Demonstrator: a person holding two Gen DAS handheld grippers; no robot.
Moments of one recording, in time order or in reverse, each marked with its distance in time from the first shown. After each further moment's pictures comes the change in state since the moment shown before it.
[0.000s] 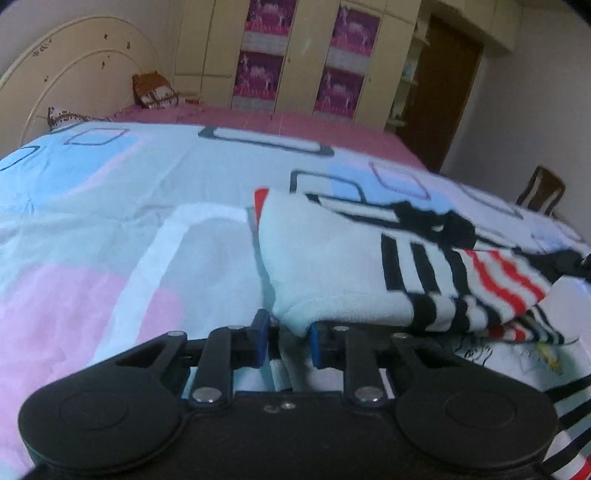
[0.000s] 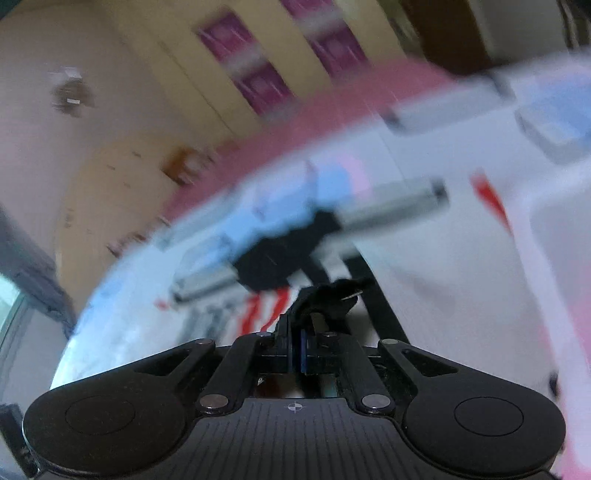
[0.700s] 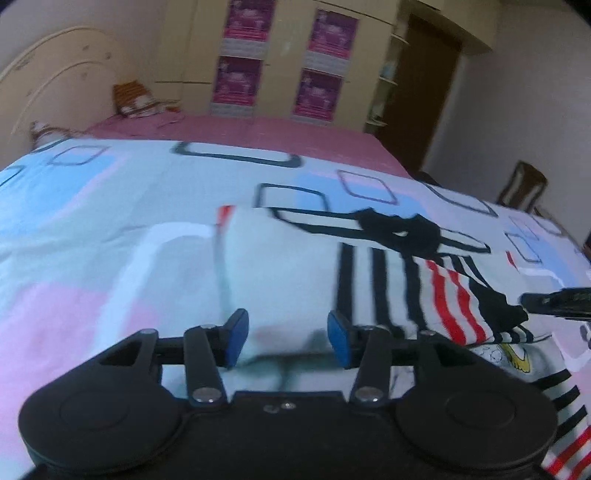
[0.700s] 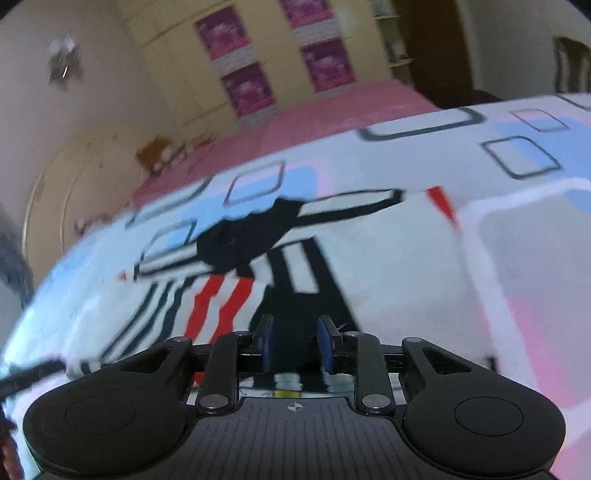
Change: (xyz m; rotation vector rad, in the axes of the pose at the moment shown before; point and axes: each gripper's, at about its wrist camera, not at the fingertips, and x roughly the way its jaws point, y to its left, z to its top) left arm -0.014 -0.038 0.011 0.064 -0.004 -0.050; right arm -0.006 -0.004 -0.031 -0.106 0.038 -0.170
